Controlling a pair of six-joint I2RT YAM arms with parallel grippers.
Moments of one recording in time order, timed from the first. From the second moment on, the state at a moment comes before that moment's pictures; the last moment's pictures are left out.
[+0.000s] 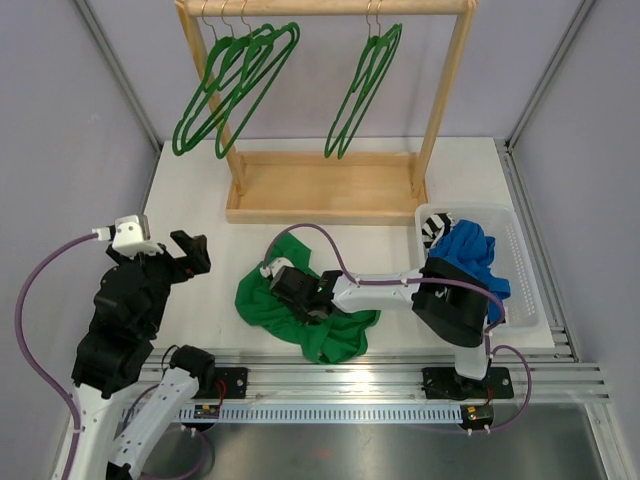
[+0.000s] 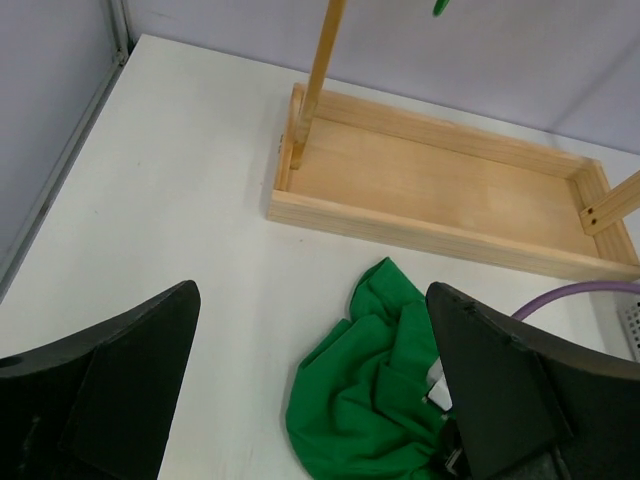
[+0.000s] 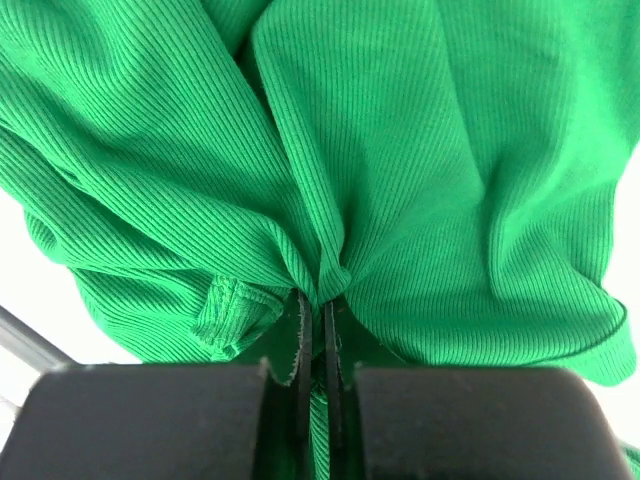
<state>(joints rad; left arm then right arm) -0.35 0.46 0.99 -0.71 -0.35 -0.30 1.19 1.92 1.24 -0.36 0.18 0.29</state>
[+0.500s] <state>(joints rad) -0.35 0.38 0.85 -0.68 -0.38 -0.28 1.15 1.47 1.36 -0.64 0.51 0.33</state>
